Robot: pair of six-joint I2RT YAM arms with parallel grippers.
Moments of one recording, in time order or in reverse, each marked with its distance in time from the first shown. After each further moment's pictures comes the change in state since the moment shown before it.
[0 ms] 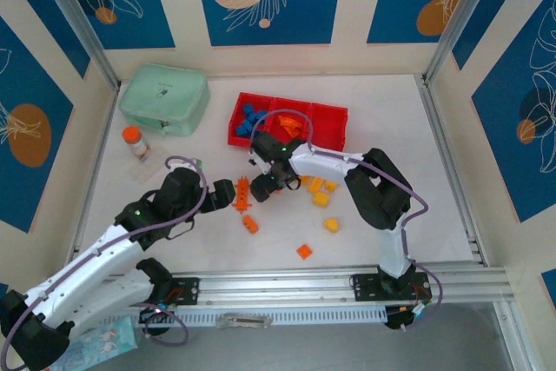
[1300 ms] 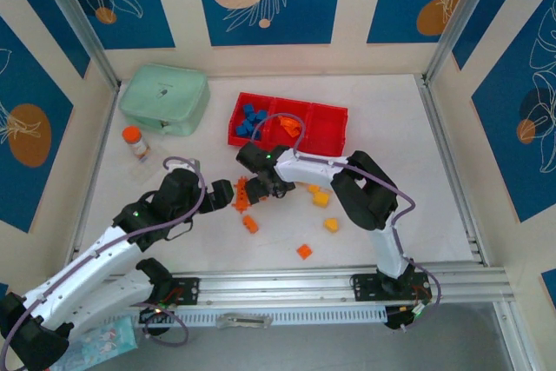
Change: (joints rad) left arm 0.000 -0.015 0.000 -0.016 -0.017 0.001; right arm 0.084 0.088 0.092 -0.097 0.182 0.369
